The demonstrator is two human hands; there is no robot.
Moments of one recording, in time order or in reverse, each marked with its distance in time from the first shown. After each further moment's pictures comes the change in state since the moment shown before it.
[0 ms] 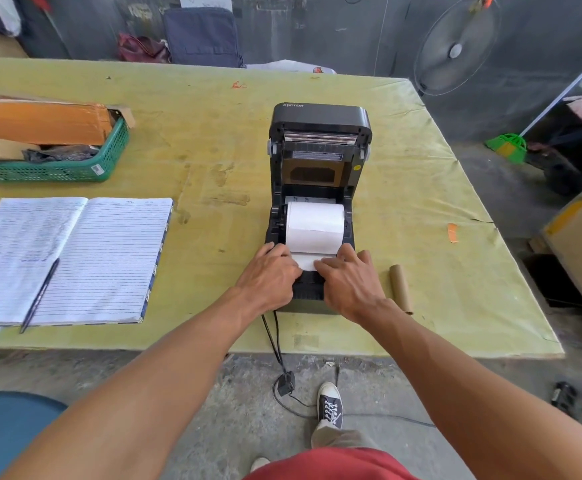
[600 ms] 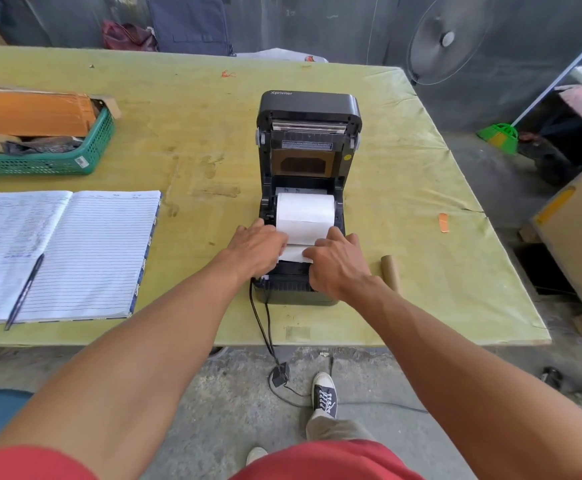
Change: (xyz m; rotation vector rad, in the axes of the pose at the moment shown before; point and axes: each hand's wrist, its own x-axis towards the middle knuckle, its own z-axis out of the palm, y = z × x) left_hand 0.029 -0.015 -0.025 -0.067 -0.180 -0.164; right_hand 0.016 -0.002 -0.009 0.072 -0.031 0.053
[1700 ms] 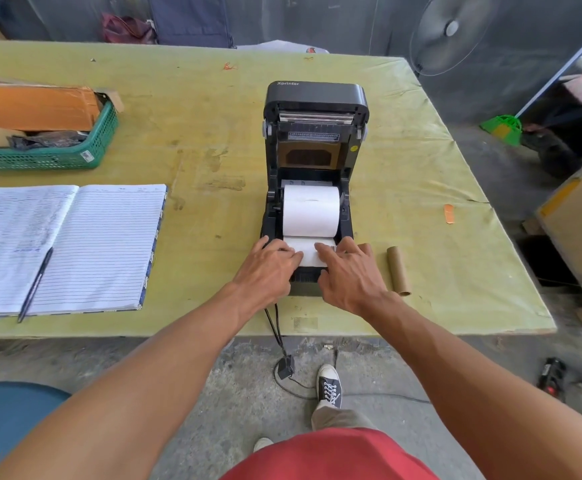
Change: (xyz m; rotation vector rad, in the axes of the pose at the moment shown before) left_hand -0.043 0.016 0.033 0.089 0.122 0.135; right_hand -0.031 -0.002 0.016 0.079 -0.030 0.047
